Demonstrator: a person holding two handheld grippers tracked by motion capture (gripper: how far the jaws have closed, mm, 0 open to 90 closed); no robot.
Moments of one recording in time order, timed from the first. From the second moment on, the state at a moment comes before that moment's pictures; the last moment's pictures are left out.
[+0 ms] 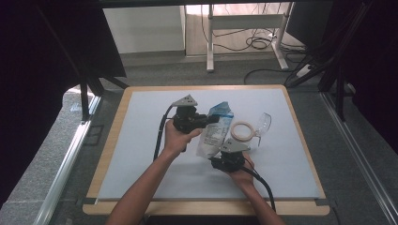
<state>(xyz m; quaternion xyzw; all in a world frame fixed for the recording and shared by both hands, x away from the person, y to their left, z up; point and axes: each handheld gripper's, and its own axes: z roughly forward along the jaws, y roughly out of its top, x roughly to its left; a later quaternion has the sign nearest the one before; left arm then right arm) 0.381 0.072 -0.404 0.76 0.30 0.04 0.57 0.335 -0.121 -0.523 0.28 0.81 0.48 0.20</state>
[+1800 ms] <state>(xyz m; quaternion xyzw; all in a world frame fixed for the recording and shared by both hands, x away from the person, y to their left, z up) 0.411 0.041 -0.410 0.80 0.31 0.03 0.51 0.331 -0.115 -0.526 0.30 0.81 0.48 0.17</state>
